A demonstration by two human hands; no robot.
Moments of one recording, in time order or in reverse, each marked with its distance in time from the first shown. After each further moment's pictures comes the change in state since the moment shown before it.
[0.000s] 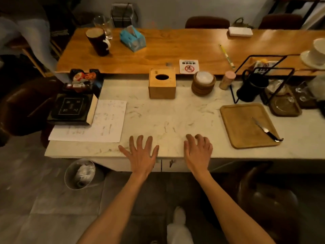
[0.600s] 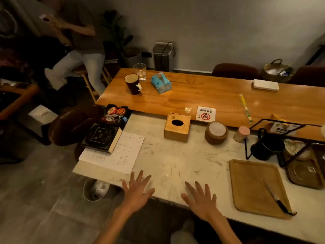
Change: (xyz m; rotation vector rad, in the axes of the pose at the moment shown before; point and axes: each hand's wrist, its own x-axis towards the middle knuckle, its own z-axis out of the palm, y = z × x) left_hand -0.007 0.000 -0.098 -0.187 -0.402 -0.106; right_hand 0.043 0.023 -0.080 0.192 -0.905 -0.160
